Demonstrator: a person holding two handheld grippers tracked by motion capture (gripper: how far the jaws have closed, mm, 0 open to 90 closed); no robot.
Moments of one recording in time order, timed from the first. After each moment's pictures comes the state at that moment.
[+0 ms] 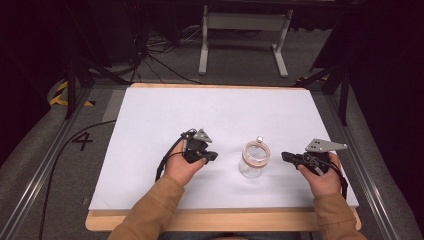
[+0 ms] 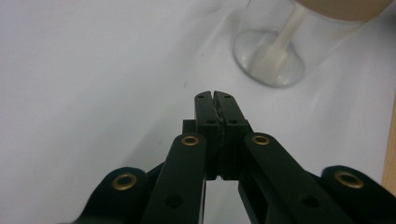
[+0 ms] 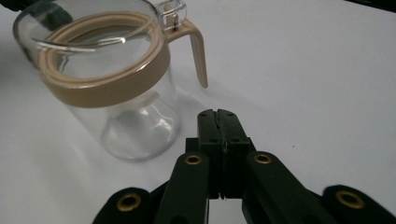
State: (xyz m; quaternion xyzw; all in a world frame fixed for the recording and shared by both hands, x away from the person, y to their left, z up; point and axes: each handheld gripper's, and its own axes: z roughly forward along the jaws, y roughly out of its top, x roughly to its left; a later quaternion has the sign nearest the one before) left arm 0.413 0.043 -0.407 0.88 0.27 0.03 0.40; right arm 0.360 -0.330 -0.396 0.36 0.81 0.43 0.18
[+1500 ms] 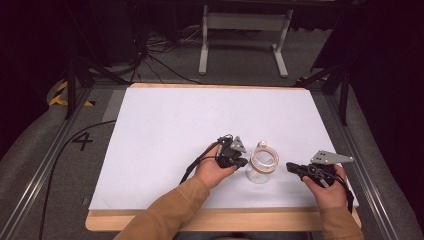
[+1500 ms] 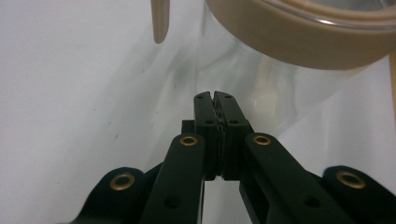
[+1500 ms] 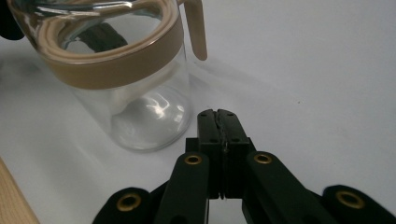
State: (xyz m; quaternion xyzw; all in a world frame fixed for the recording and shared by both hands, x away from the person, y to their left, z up) left arm 0.409 -0.043 -0.422 0.91 0.16 0.03 0.39; right arm 0.334 -0.342 -0.408 0.38 0.80 0.42 0.18
